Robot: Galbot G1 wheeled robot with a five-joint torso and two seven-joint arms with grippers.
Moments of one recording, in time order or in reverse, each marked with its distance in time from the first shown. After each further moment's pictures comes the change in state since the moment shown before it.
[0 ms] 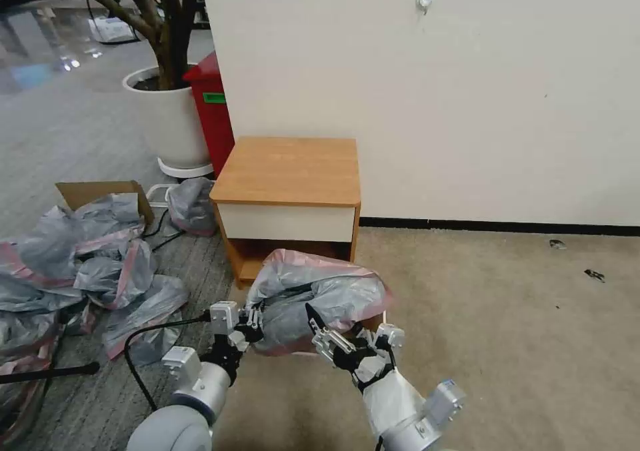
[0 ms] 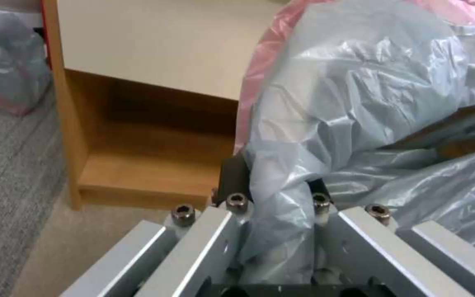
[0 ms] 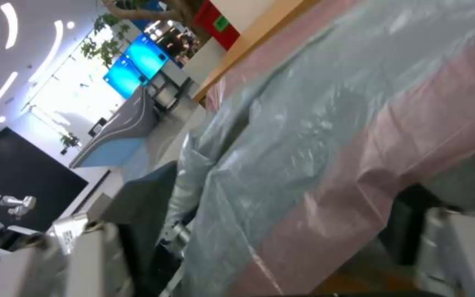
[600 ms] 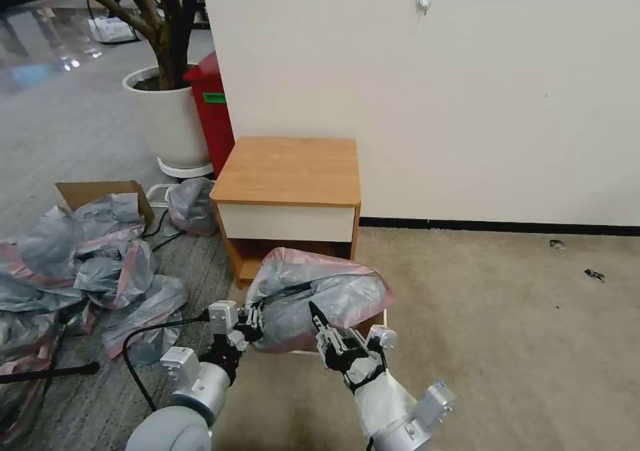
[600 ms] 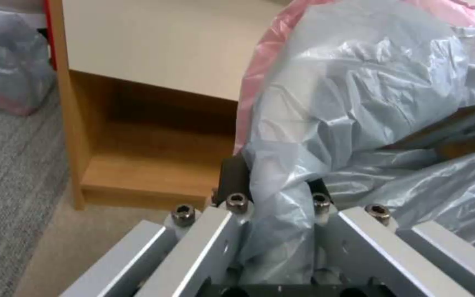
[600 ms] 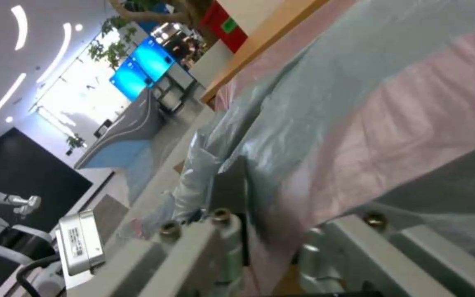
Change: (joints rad) left arm 0.004 -0.003 -0.006 0.000 -0.001 0.000 -0.001; right arm 0.003 0.018 -0.017 -0.013 -0.031 0.017 -0.018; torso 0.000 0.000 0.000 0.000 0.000
